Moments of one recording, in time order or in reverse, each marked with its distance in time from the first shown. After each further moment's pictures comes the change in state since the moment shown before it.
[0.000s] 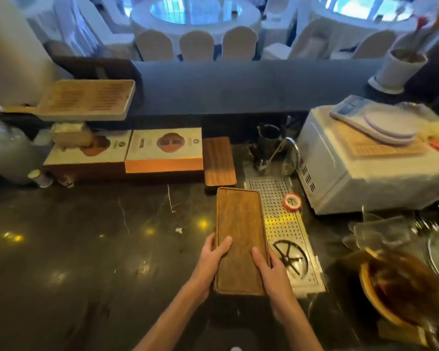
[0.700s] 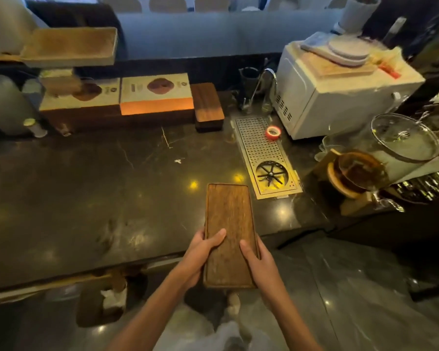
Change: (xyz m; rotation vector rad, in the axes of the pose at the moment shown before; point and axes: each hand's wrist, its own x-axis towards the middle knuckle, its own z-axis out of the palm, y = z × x) left_hand -0.176 -0.133 -0.049 -0.009 -0.111 -0.214; right_hand -0.216 0.124 0.035 0.067 0.081 0.091
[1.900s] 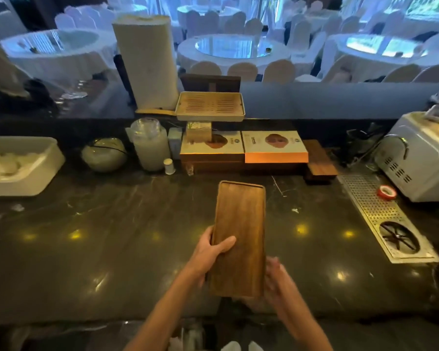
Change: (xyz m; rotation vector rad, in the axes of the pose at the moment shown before) left_hand -0.090 0.143 -0.366 0.075 0.153 0.274; right_hand 0.009 -0.015 0.363 0.197 -0.175 0.075
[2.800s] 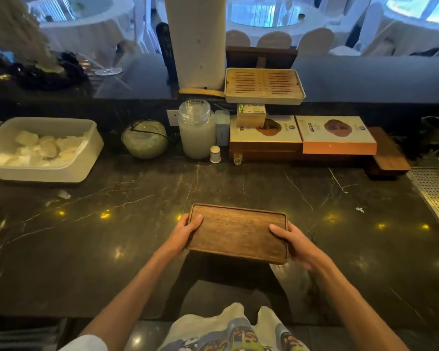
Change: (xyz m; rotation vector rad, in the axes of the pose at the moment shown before) left_hand 0.068 -0.011 -0.273 0.012 0.080 0.021; right_hand 0.154 0.001 0.125 -0.254 -0.259 0.095
